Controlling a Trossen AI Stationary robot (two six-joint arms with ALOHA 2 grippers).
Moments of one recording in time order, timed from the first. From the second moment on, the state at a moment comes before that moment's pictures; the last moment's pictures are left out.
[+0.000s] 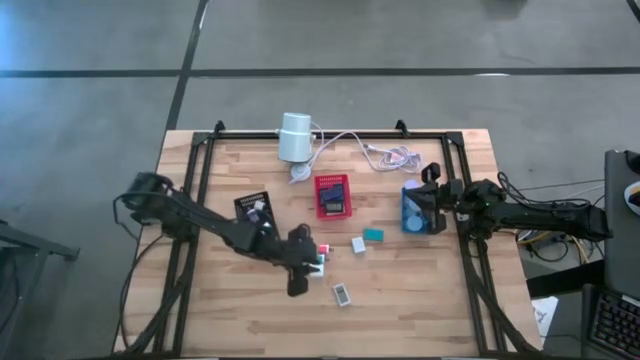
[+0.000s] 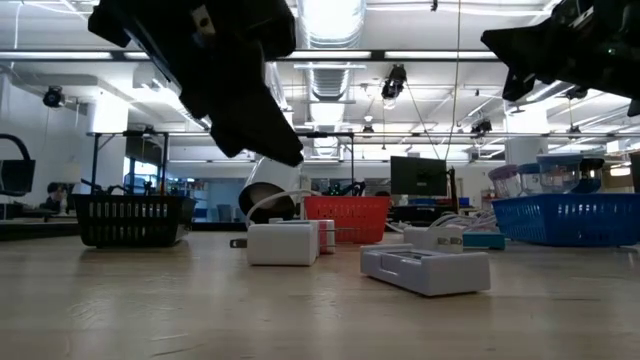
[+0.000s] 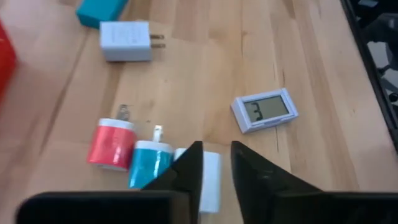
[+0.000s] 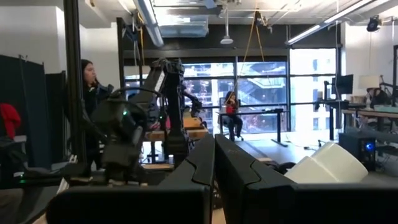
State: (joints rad) left arm -0.32 1.70 0.92 0.00 -0.09 -0.40; right arm -0.22 0.45 0.01 0.77 -0.16 0.11
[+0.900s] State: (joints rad) left arm -0.39 1.79 0.96 -0.07 -0.21 -0.33; right arm -0.22 0.45 0.01 0.79 -0.17 0.21
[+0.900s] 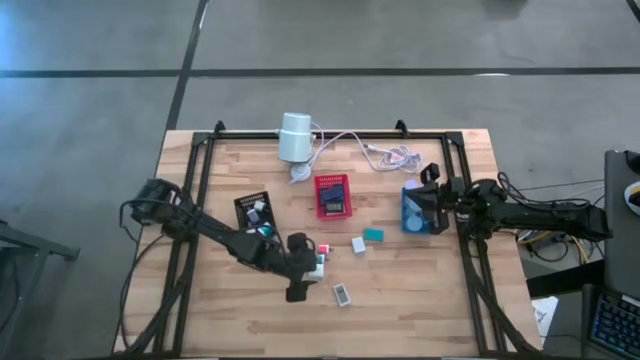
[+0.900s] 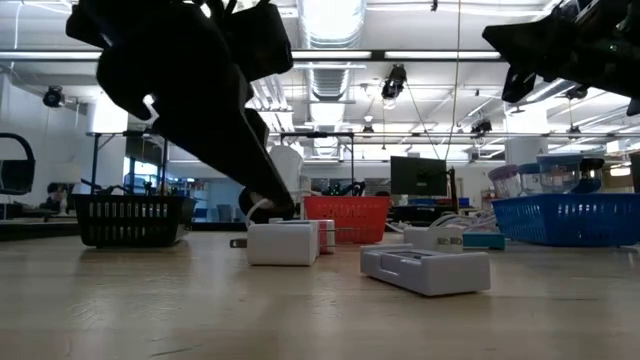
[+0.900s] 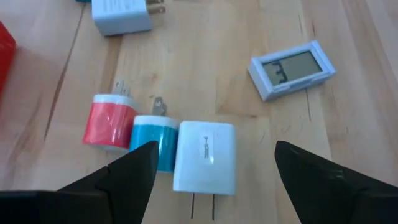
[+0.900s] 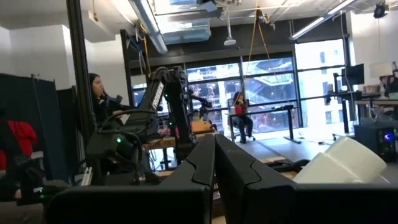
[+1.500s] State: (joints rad) left arm -0.39 1.80 0.96 -0.12 -0.18 -0.44; right arm -0.22 0.45 0.01 0.81 -0.17 0.26
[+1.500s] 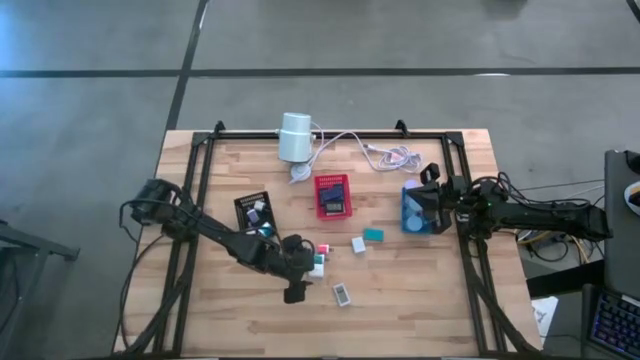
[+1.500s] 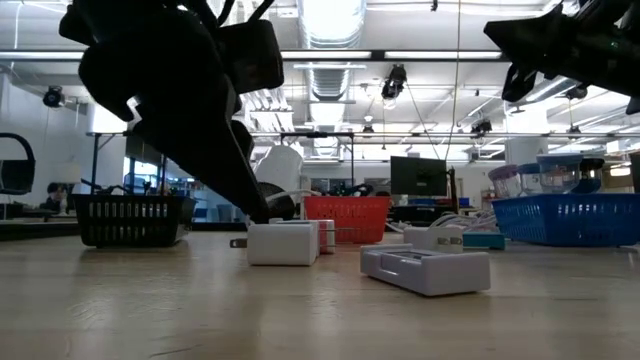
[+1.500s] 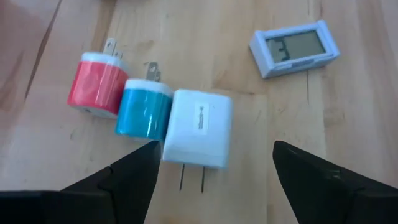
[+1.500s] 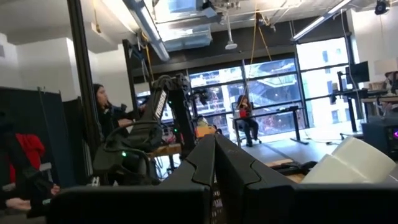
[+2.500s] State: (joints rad) left arm -0.39 1.89 0.94 -0.05 -0.23 -0.45; right arm -0.22 0.46 0.01 0.79 -0.16 0.23
